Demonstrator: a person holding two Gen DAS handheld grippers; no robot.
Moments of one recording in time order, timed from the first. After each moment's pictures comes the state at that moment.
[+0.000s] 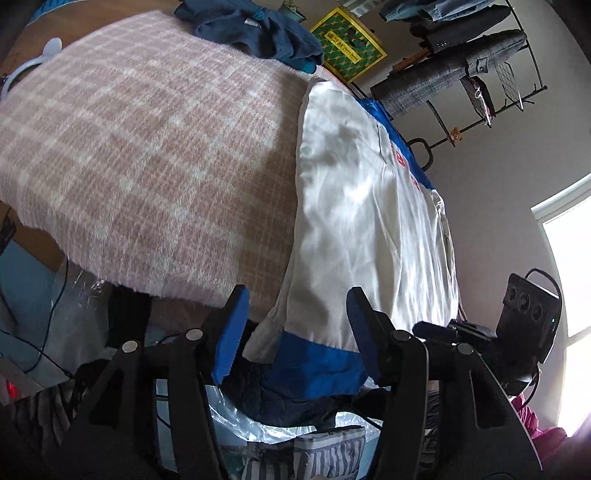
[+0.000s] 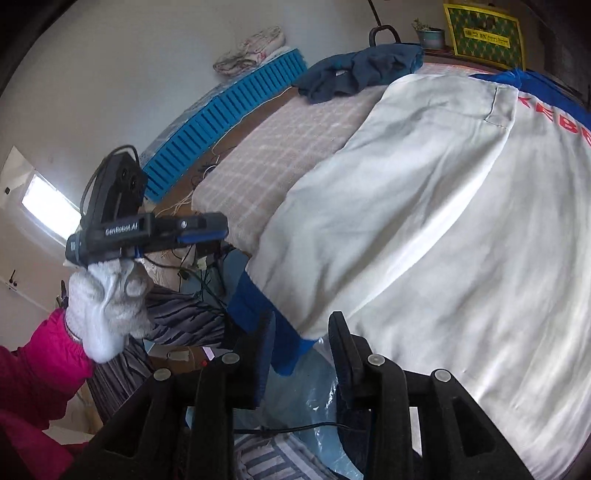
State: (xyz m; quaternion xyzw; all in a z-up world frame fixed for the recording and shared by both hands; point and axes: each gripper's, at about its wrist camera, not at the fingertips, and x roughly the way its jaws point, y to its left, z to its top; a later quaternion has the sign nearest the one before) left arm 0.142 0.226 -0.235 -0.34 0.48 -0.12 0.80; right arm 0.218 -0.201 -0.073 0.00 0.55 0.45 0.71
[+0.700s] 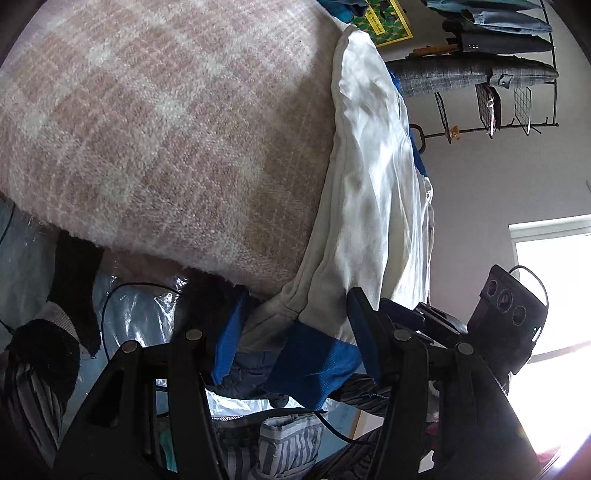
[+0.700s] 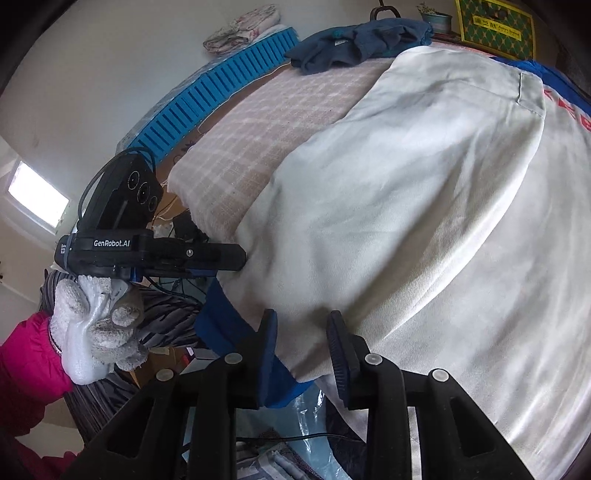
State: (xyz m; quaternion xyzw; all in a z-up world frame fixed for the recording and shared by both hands) left arm 0.156 0.215 -0.301 -0.43 0.53 -0.17 0.71; right arm 0.220 -0.141 -0.121 -0.04 0.57 0.43 0.70
